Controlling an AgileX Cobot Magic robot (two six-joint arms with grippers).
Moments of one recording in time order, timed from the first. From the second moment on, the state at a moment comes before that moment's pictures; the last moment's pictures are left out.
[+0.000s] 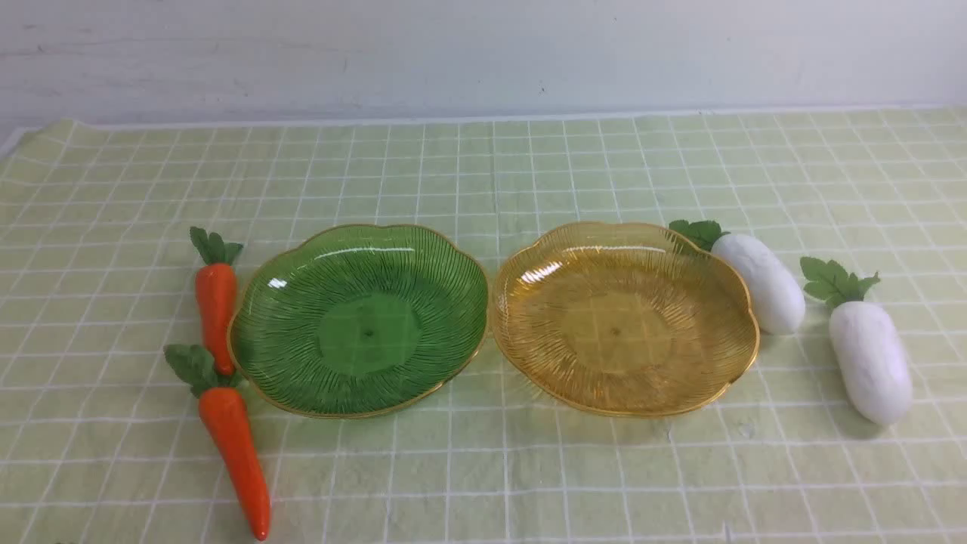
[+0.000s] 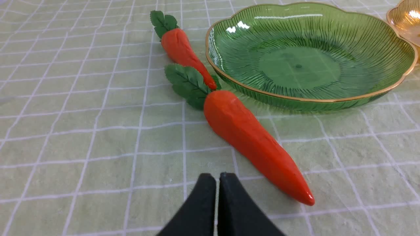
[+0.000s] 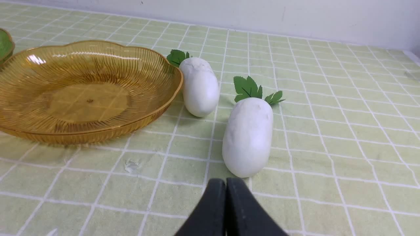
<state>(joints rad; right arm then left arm) 0.02 -0.01 0.02 0.06 0.38 -0.17 -0.06 -0.01 0.03 -0.02 0.38 0.04</state>
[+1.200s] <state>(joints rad) 0.02 -0.01 0.02 0.06 0.38 -0.17 -0.06 -0.01 0.03 -0.02 0.38 0.04</state>
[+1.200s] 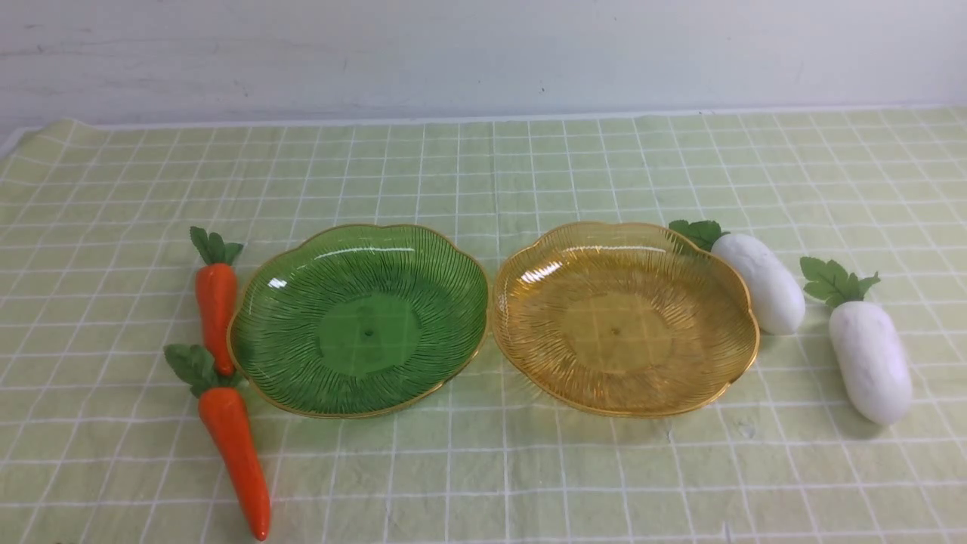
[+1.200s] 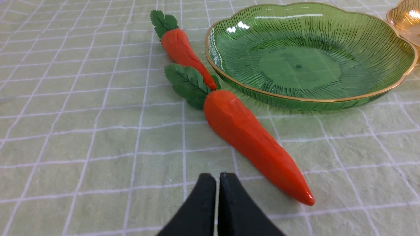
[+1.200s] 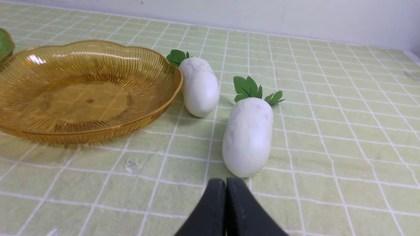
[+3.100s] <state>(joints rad) 0.02 1.19 -0.72 0.23 0.68 -0.17 -0.06 1.05 -0.52 -0.69 0.93 0.35</state>
